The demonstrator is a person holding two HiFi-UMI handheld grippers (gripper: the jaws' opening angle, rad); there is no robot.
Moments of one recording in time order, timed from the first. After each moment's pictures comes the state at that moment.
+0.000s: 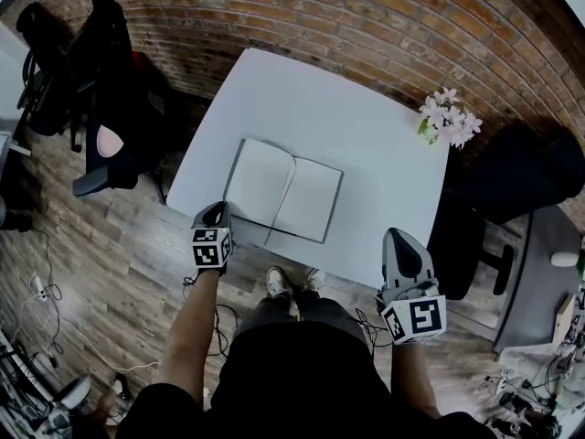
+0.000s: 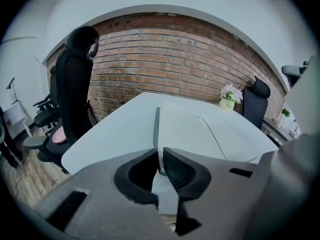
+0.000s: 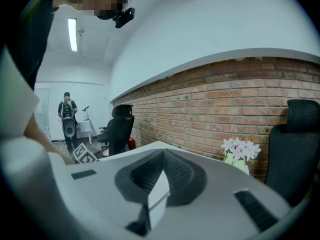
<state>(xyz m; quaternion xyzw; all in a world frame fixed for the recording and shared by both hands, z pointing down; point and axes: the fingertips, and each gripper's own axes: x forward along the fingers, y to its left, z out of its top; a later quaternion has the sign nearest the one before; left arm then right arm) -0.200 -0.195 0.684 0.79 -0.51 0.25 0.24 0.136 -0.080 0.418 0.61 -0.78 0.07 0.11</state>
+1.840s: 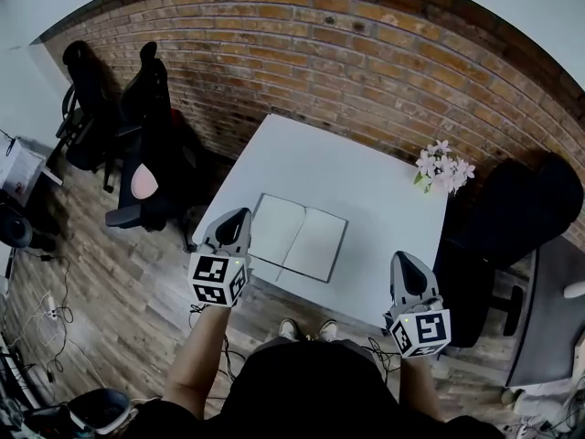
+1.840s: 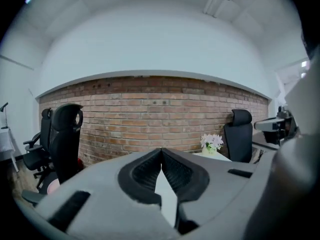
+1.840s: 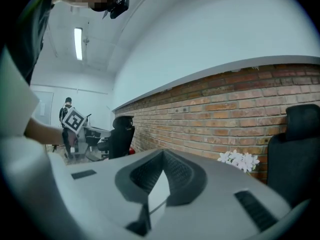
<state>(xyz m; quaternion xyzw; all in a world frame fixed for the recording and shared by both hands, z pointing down) -0.130 -0.194 0.404 0.86 -0.50 0.10 0.05 0.166 -0.070 0.379 0.60 -0.79 0.04 0.06</state>
